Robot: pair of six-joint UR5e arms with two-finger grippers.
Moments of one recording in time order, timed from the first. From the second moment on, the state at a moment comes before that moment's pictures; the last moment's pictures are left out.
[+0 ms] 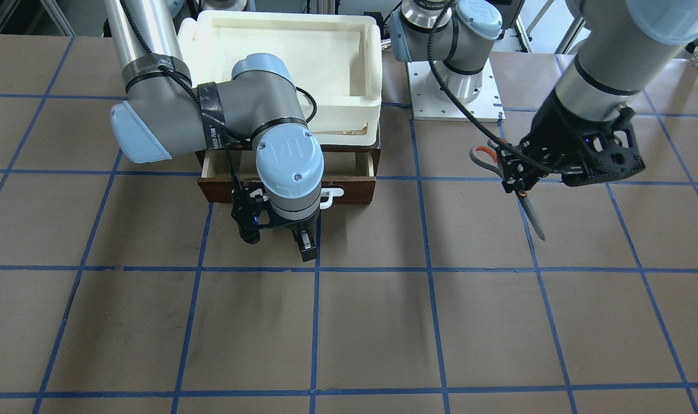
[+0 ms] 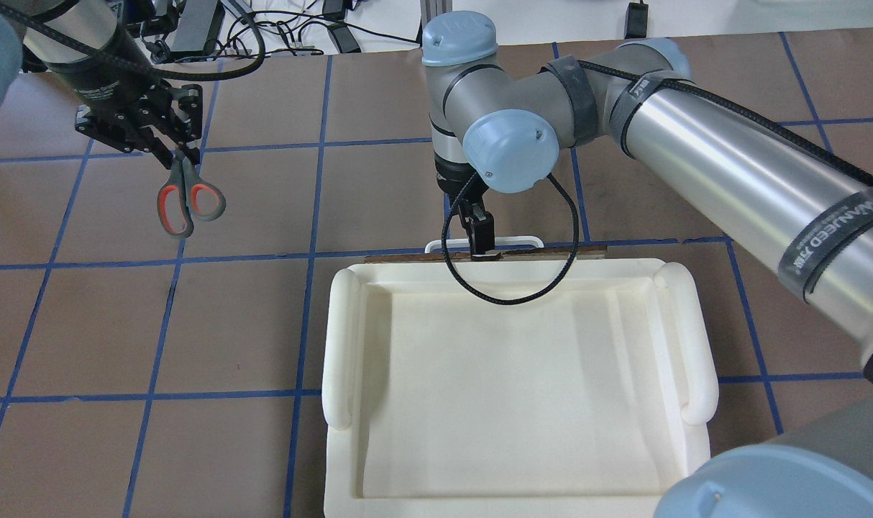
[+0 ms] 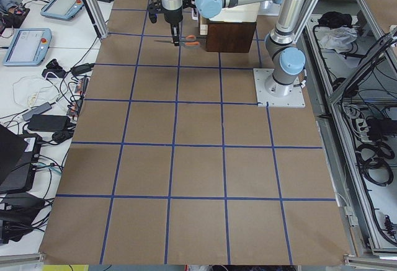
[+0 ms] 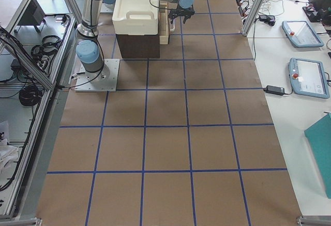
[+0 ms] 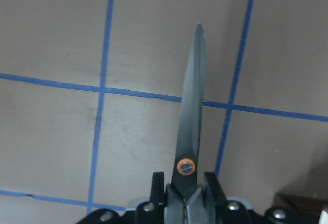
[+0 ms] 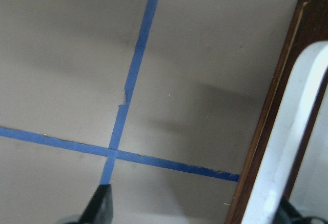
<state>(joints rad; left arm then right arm) -1.49 -1.65 -1.49 -1.57 1.57 -0.12 1.91 -1.11 1.47 -1.74 -1.52 1.60</state>
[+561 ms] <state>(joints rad) -1.59 -1.61 -1.48 -1.64 1.56 -0.20 1.90 -1.08 1.41 -1.75 -1.53 1.58</state>
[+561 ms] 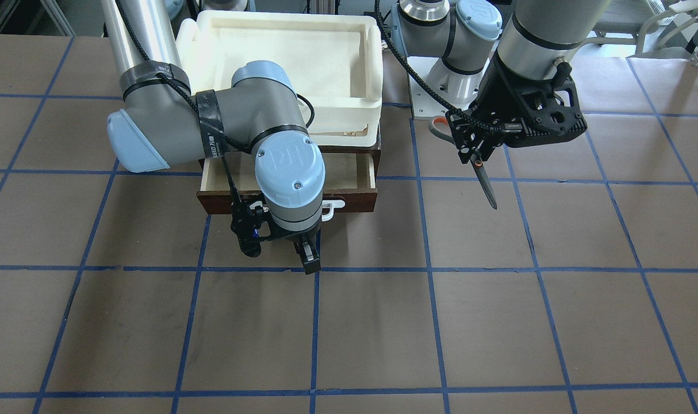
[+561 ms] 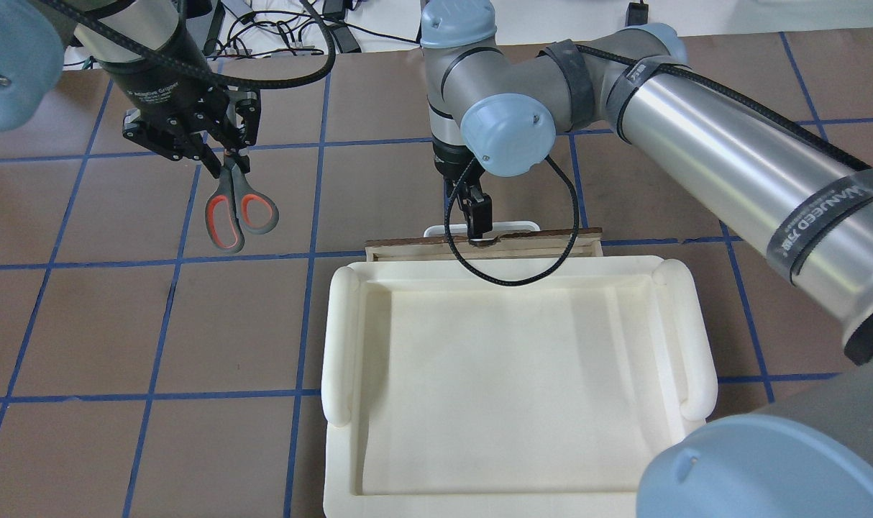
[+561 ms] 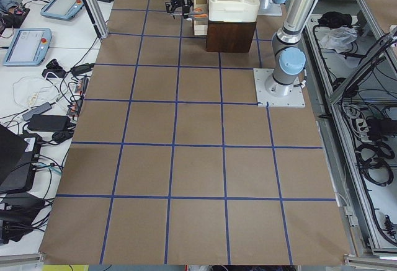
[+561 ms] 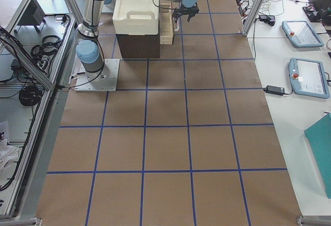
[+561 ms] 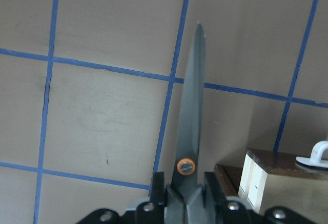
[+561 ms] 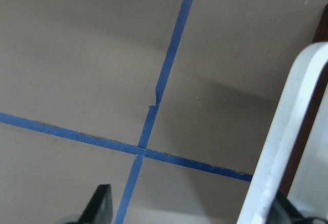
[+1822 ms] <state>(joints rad) -1.59 -1.61 -1.48 -1.66 1.54 -0.19 1.89 -1.03 1.34 -1.75 -1.56 1.49</state>
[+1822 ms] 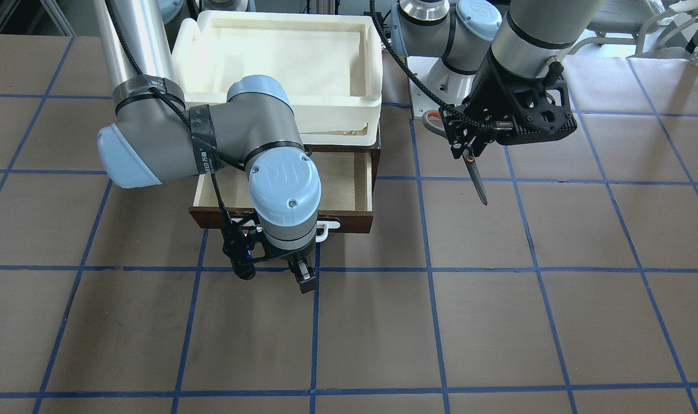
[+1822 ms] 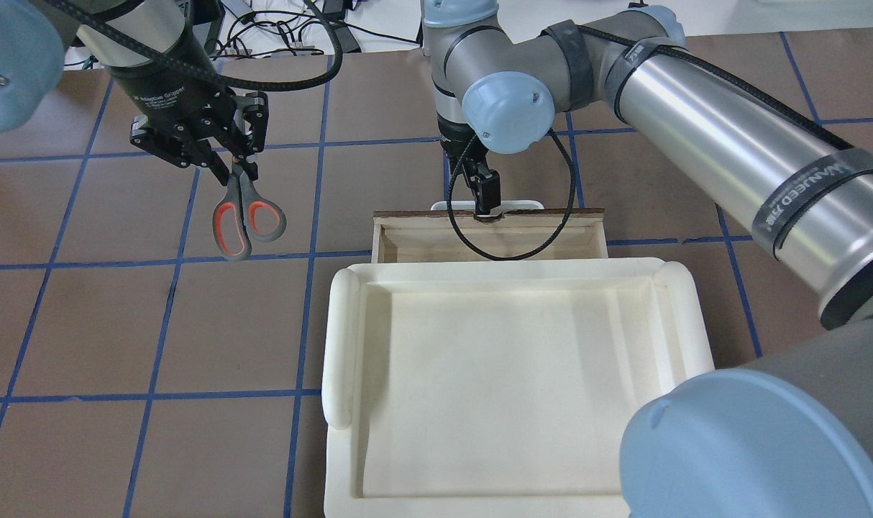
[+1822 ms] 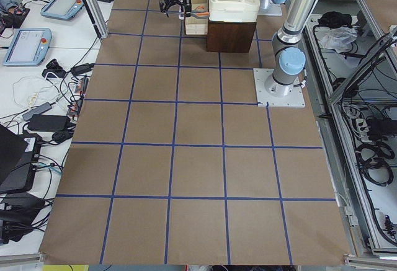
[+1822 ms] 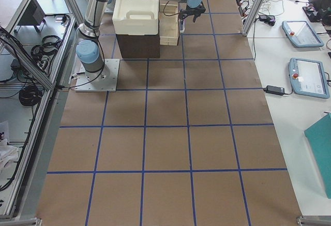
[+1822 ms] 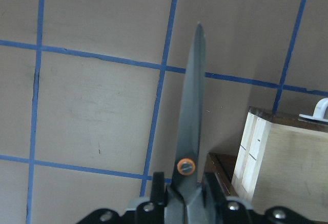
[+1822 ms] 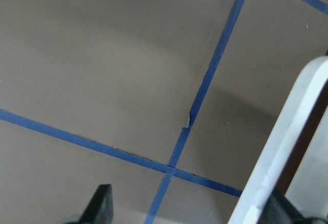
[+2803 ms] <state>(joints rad) -1.59 -1.61 -1.48 -1.67 1.54 -0.19 1.88 -0.99 1.28 -1.75 -1.56 1.45</state>
